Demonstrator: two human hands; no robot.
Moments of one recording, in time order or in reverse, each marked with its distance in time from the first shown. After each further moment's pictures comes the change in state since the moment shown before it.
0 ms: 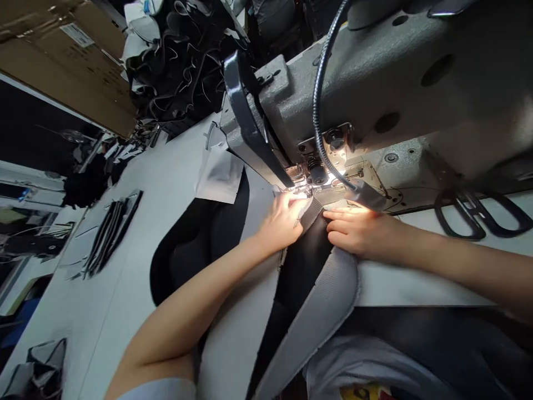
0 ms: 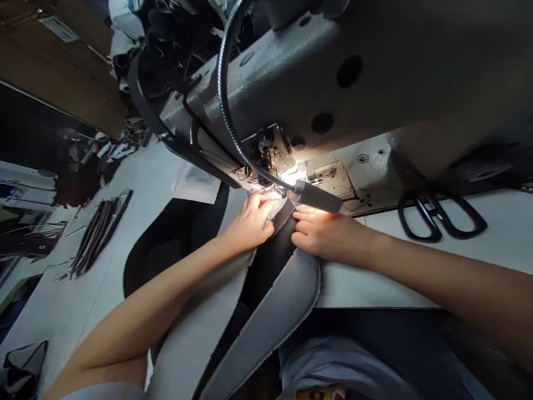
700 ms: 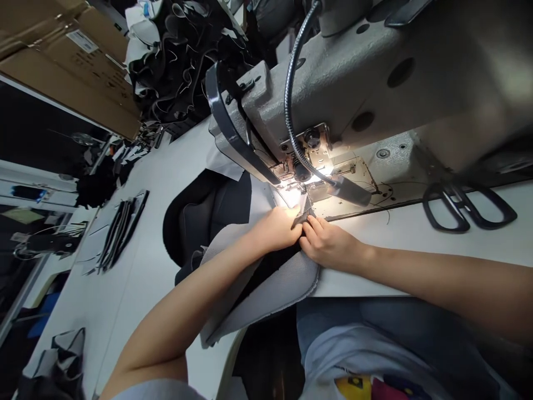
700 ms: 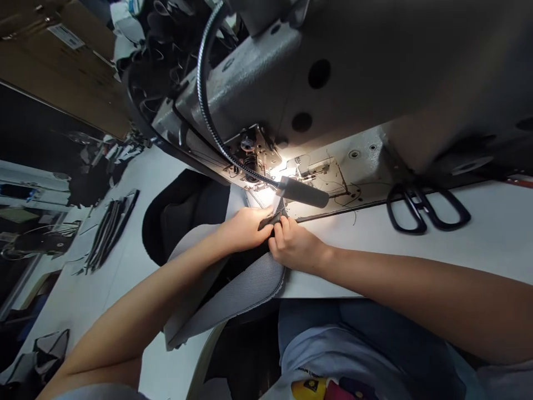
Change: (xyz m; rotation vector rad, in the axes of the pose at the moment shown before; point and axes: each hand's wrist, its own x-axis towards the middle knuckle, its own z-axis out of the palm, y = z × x) left_hand -0.002 0.019 -0.021 -0.033 -0.226 0.050; right_hand 0.030 -0.048 0.035 -0.324 0.062 0.025
